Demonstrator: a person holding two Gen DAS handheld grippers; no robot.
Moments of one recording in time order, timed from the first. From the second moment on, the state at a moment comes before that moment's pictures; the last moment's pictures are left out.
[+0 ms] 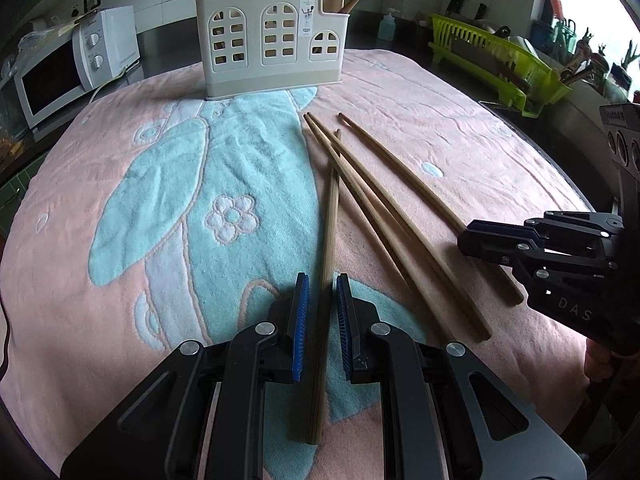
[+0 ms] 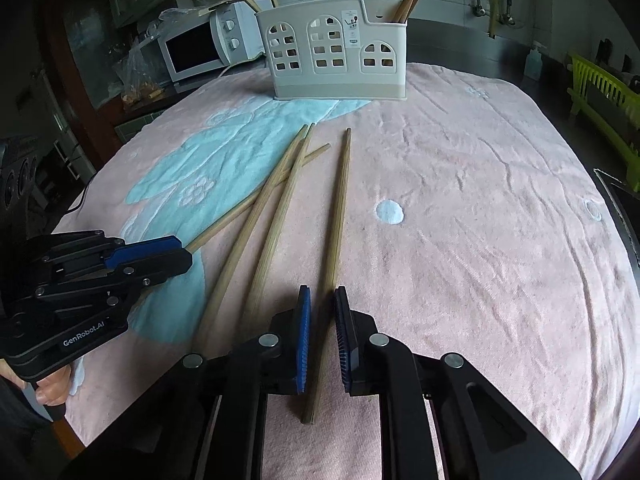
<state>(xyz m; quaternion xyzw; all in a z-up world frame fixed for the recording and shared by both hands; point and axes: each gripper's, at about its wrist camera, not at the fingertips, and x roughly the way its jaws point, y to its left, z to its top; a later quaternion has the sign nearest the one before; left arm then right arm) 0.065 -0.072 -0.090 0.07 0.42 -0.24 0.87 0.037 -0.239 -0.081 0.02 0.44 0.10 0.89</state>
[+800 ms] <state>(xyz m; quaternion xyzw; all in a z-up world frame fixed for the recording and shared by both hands) 0.059 -0.079 -0.077 0.10 0.41 -0.22 0.88 0.026 -0.240 -0.062 -0.01 0.41 0.08 0.91</state>
